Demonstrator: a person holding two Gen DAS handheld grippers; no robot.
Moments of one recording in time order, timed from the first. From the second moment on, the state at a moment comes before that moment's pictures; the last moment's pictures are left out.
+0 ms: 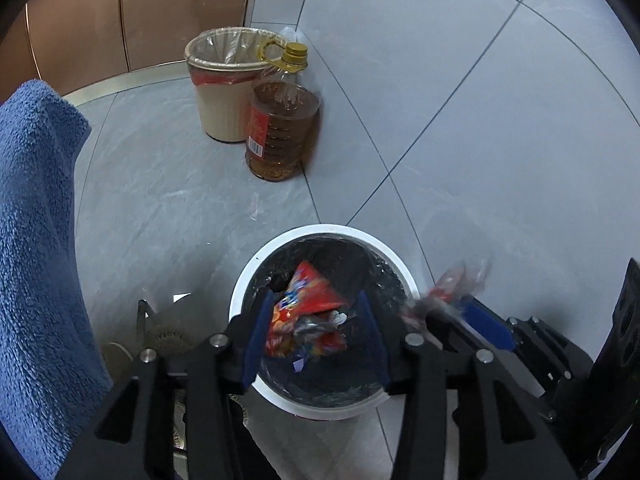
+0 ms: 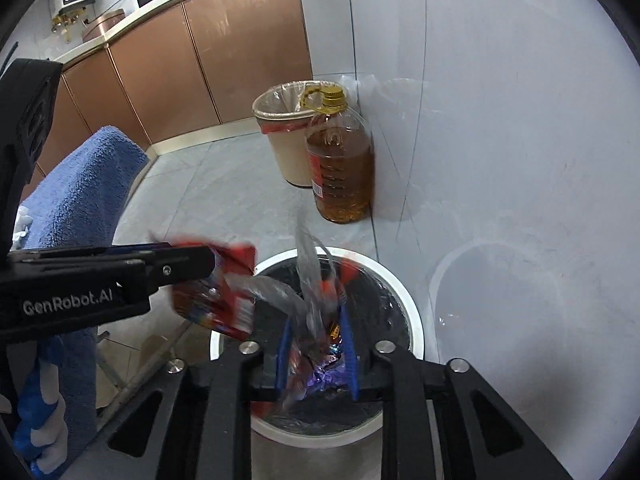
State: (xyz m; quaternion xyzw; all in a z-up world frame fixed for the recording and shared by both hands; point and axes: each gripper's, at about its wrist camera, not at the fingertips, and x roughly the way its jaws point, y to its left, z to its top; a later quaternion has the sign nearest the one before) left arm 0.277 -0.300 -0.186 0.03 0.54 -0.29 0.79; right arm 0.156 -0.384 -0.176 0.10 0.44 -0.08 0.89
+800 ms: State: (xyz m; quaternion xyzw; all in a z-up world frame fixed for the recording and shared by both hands) left arm 0.220 -0.205 -0.064 0.00 0.42 -0.30 0.86; right arm 0.121 -0.338 -0.082 0.08 0.37 -0.06 0.92
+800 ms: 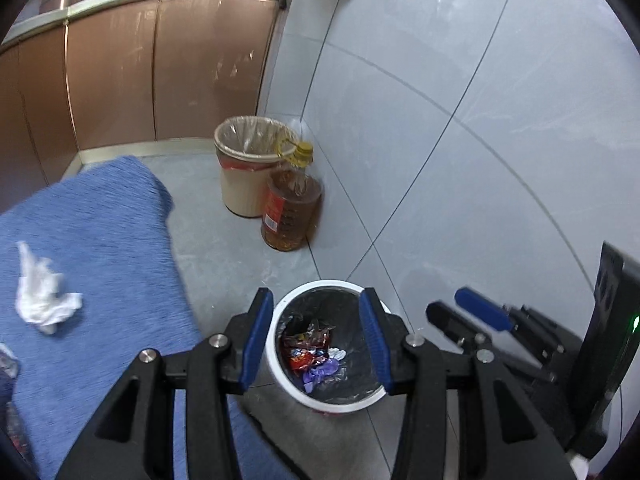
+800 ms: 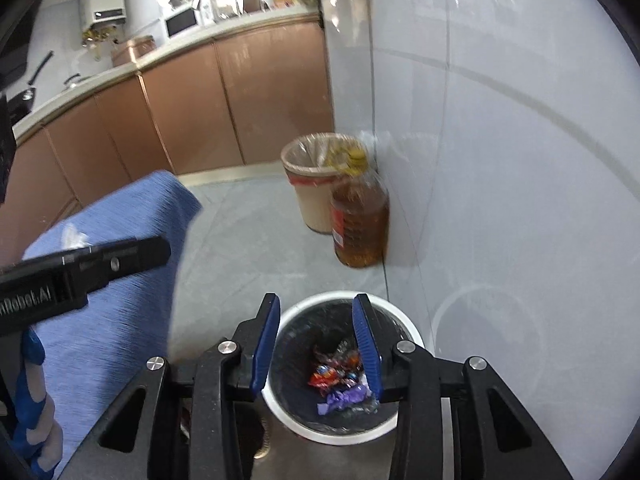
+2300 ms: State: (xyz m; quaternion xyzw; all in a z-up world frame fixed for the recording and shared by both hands) left arm 0.145 0.159 -0.076 0.07 0.40 -0.17 0.90; right arm 0.117 -0.050 -0.030 -0.01 0.39 0.28 0.88
